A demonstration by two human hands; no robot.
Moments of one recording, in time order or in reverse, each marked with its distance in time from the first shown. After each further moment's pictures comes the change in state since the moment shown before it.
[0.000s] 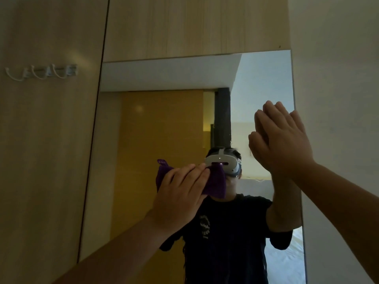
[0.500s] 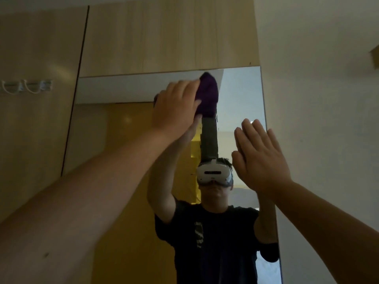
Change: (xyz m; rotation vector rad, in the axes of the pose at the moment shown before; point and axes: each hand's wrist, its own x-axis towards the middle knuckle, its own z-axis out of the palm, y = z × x) left_hand 0.218 -0.047 -0.026 -0.121 0.171 -0.175; right_hand -0.018 0.018 0.012 -0.034 0.003 -0.038
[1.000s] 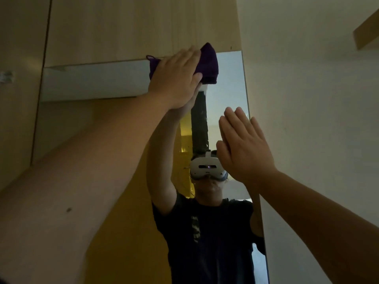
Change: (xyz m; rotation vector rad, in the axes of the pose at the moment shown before) left_hand 0.061 0.015 0.032 0.053 -0.275 0.062; right_hand 0.001 0.004 0.007 0.083 0.066 -0.005
